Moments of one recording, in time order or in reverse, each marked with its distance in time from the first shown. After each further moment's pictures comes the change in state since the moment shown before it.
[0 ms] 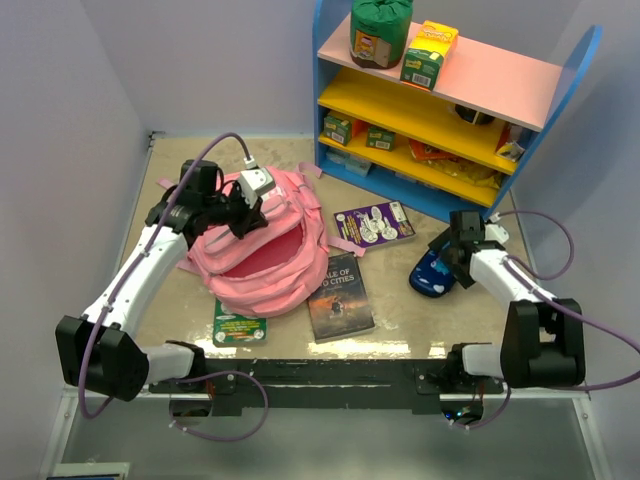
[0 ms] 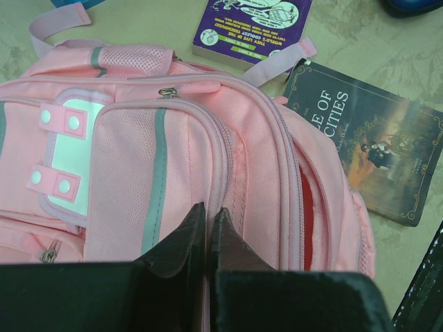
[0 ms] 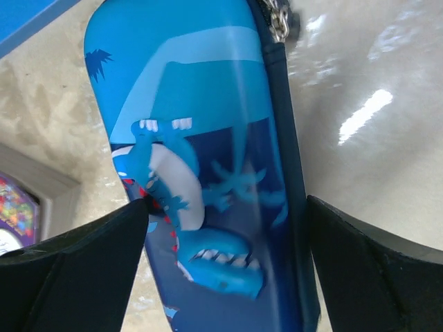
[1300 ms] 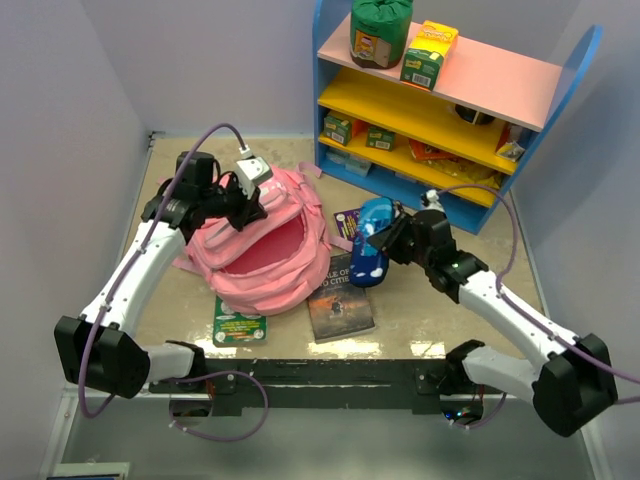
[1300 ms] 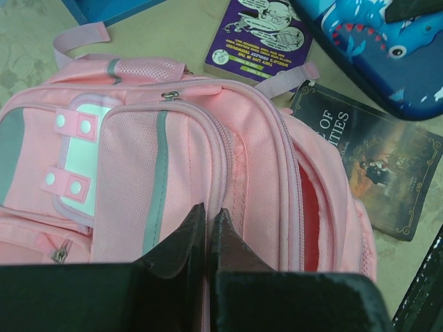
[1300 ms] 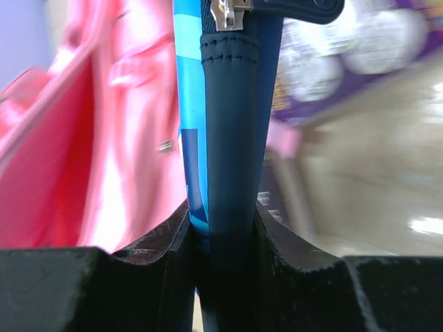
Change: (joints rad) left arm 0.008 0.013 0.068 -0.012 -0.001 -0.039; right arm 0.423 -0.272 -0.008 0.217 -0.327 0.006
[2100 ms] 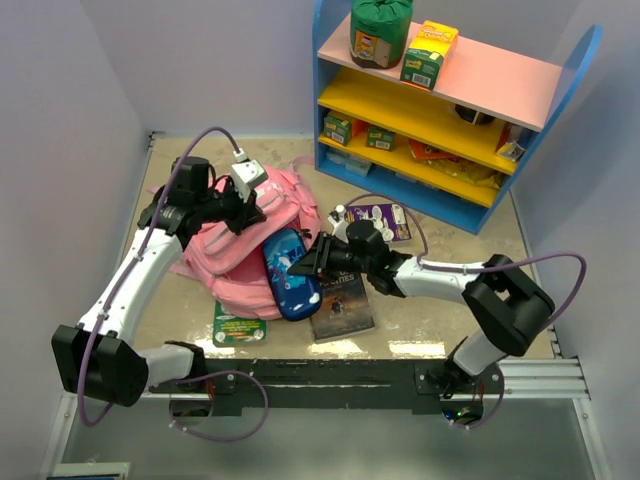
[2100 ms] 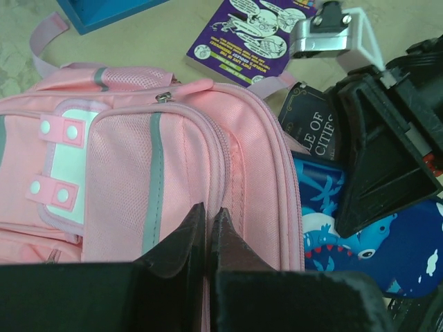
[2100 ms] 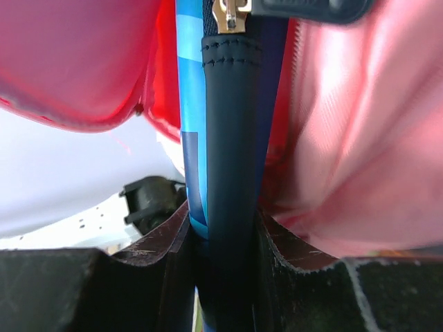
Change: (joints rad) left arm 0.018 -0.046 -0.053 0.032 0.030 -0.040; right arm 0.335 0.526 0.076 0.632 -0.454 0.214
